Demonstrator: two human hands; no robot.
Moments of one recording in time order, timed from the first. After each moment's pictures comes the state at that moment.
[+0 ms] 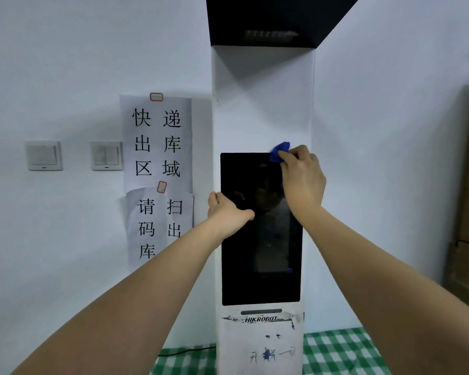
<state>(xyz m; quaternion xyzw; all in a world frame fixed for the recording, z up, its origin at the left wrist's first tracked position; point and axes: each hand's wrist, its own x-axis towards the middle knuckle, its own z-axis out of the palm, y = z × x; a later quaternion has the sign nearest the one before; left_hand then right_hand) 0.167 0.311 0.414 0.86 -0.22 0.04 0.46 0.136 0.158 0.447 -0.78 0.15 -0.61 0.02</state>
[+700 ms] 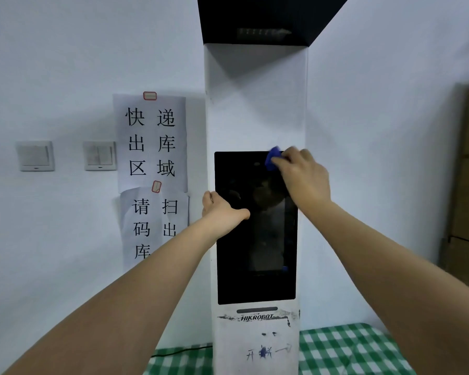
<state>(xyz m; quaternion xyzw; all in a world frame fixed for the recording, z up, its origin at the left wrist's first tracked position) 0.166 0.312 0.413 0.86 -0.22 0.03 0.46 0.121 0.131 0.449 -0.81 0.07 -0.56 -0.17</state>
